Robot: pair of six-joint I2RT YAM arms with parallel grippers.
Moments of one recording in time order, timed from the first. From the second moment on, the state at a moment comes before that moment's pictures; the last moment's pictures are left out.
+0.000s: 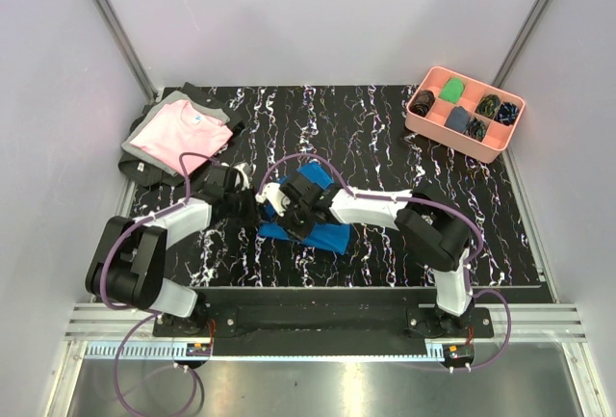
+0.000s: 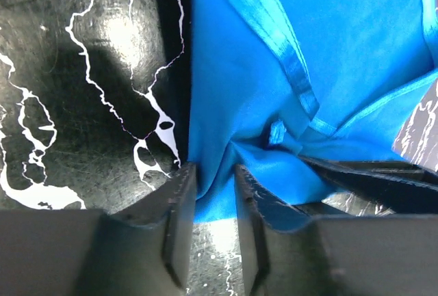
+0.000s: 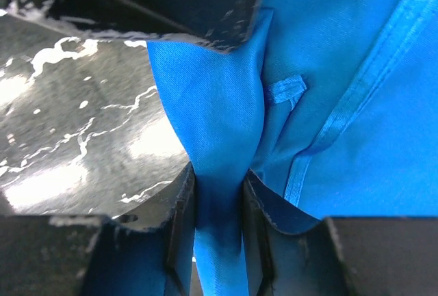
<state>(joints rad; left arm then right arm) -0.28 1.44 0.64 -0.18 0.36 -0.52 0.96 1.96 1.27 -0.27 -0.18 -0.16</state>
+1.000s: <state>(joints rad) -0.25 1.27 0.47 -0.10 0.37 -0.56 0.91 2.03 1.36 -0.41 -0.44 -0.10</state>
